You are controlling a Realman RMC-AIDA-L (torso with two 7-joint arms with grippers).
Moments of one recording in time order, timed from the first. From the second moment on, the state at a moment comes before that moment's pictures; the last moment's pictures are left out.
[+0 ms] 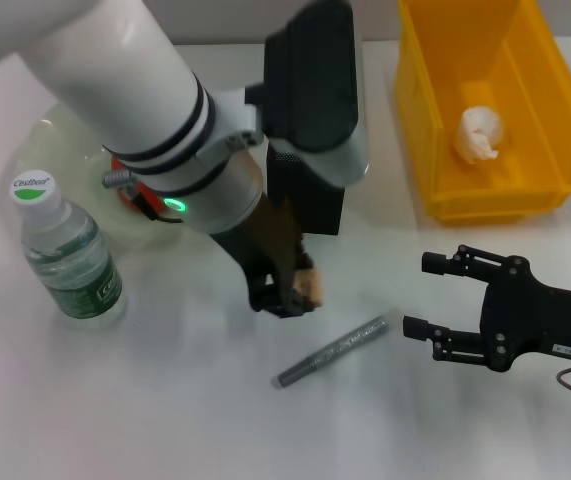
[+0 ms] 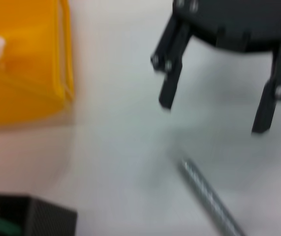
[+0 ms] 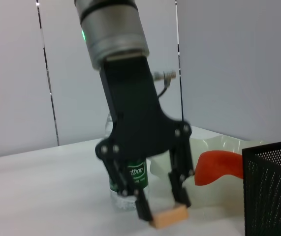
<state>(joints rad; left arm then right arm) -0.79 -2.08 1.71 1.36 2.41 1.56 -2.20 0.40 2.07 -0.57 -0.40 -2.01 -1.63 0.82</state>
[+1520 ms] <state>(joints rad) -0.46 -2.08 2.07 0.50 0.32 1.45 -0.72 0.39 2.07 -0.59 -0.41 -2.05 -1.65 0.82</state>
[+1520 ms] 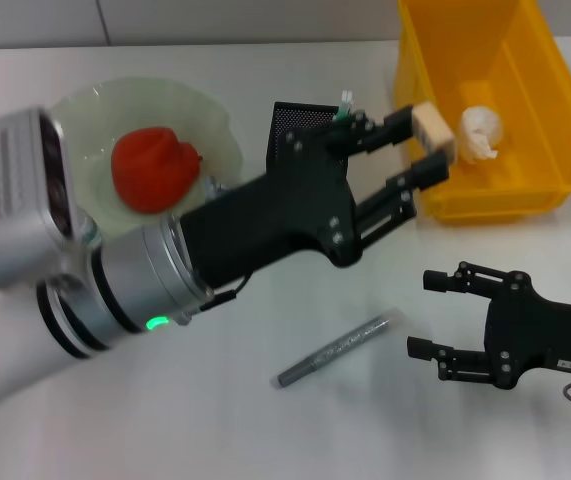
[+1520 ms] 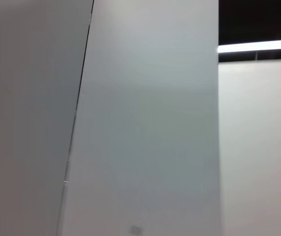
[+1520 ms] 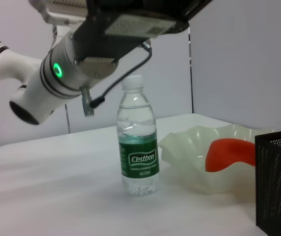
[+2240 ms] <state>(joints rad) -0.48 -2.08 2.35 0.59 -0.22 0.91 -0.45 0.39 2.07 -0.59 -0.41 -2.07 -1.65 0.81</state>
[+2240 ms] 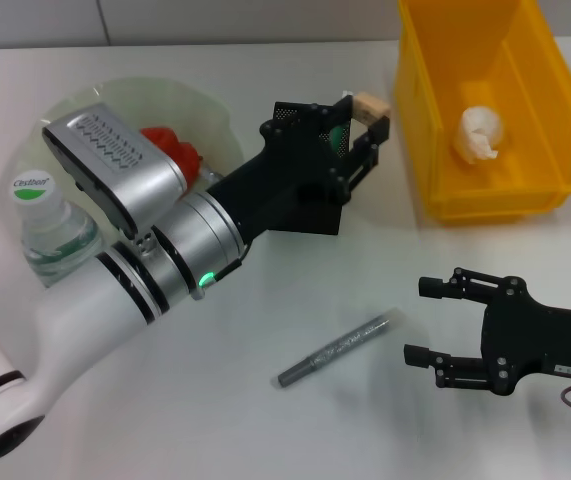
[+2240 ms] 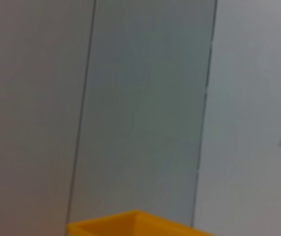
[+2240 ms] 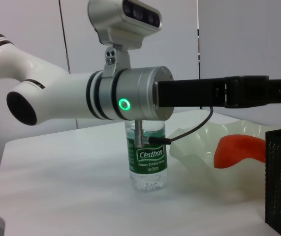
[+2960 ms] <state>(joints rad) -0.48 -2.08 2.34 0.58 -0.29 0.89 -0.41 0.39 2.07 -0.59 -0.43 -2.07 -1.66 0.82</state>
